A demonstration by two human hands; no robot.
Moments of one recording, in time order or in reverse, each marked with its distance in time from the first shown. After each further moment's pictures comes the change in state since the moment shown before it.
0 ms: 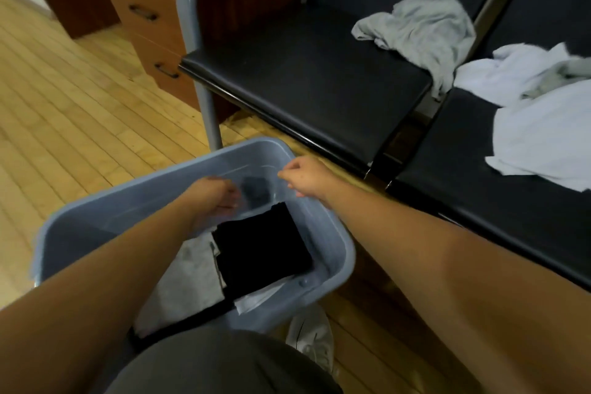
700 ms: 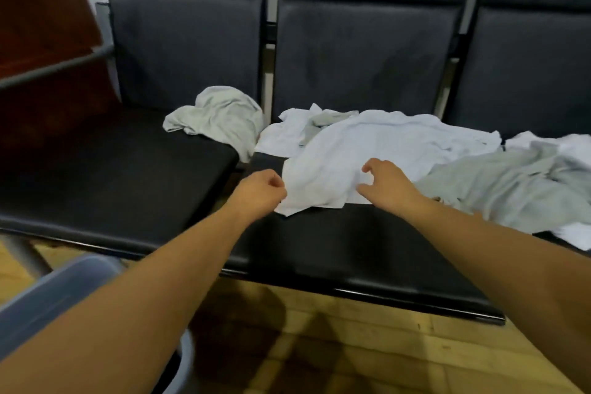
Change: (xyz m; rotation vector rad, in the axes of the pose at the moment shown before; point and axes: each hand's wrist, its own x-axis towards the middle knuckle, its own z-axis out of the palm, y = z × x) left_hand -0.149 0.198 0.322 0.632 -0.310 0.765; right_hand -0.207 0.174 -0.359 -0.366 0.676 0.182
